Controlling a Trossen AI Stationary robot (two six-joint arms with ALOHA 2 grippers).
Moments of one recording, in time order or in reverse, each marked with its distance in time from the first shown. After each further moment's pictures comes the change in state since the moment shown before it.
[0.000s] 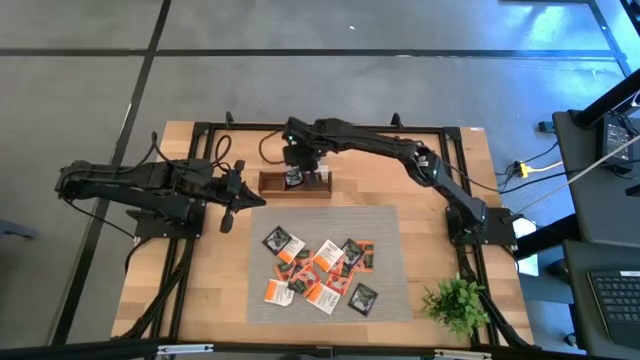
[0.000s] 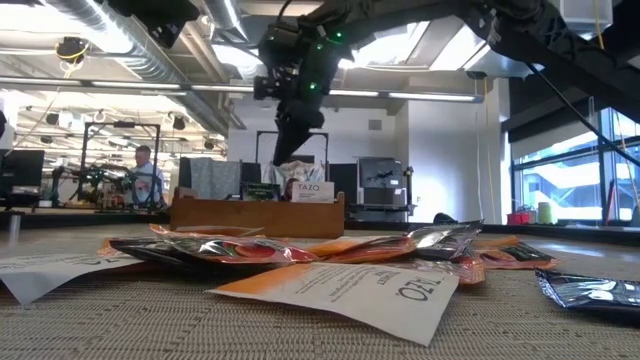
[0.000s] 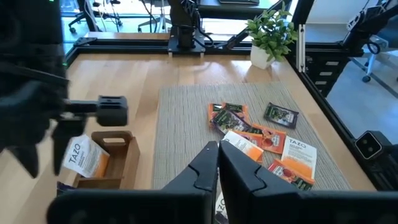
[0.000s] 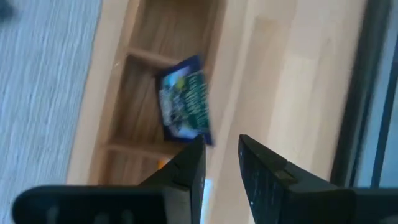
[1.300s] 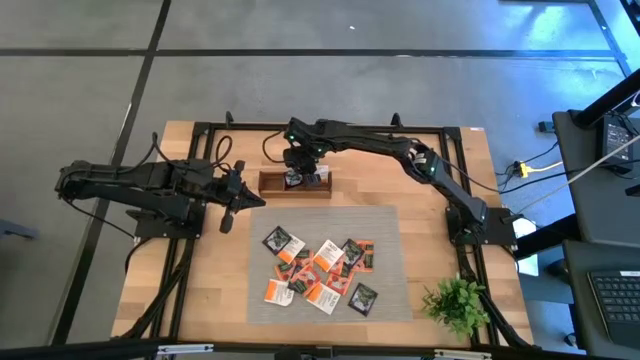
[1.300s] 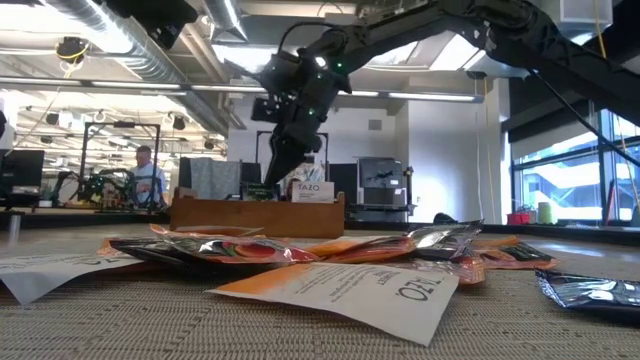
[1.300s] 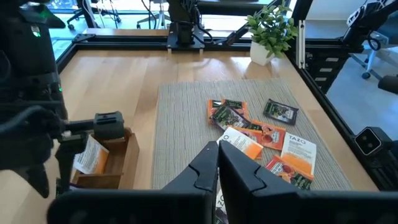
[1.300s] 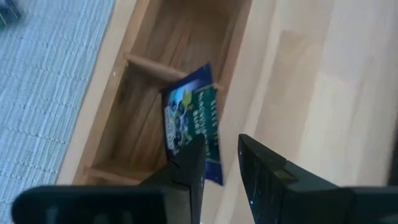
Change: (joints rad) left arm 0.000 0.000 0.000 -0.014 0.002 0.003; right arm -0.044 0.026 -0.114 0.146 -0.157 -0.056
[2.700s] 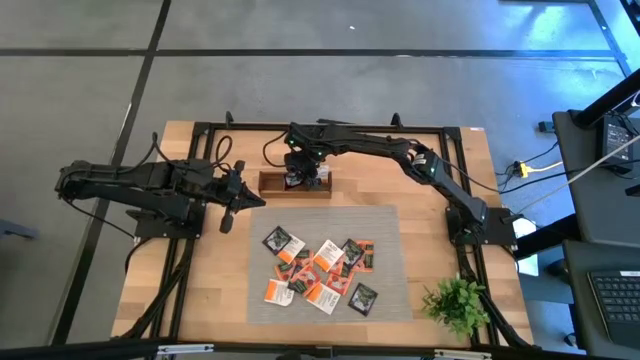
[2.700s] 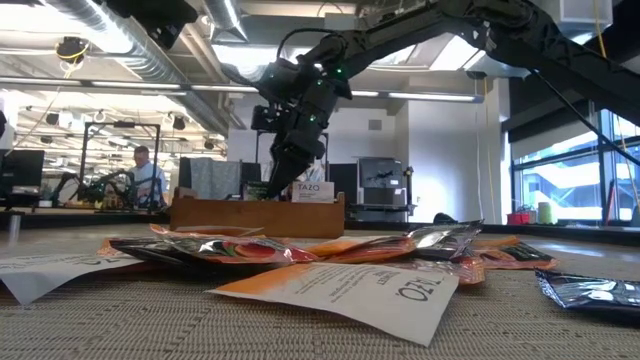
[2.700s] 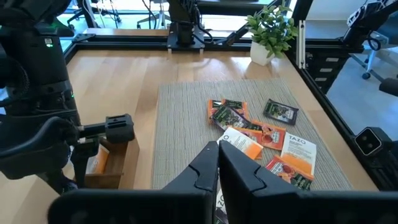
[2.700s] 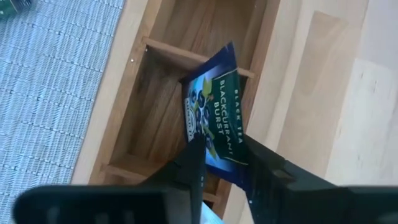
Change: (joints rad) left arm 0.000 0.000 0.000 0.000 0.000 -0.001; right arm 0.009 -0.001 -0.046 0.010 -0.021 0.014
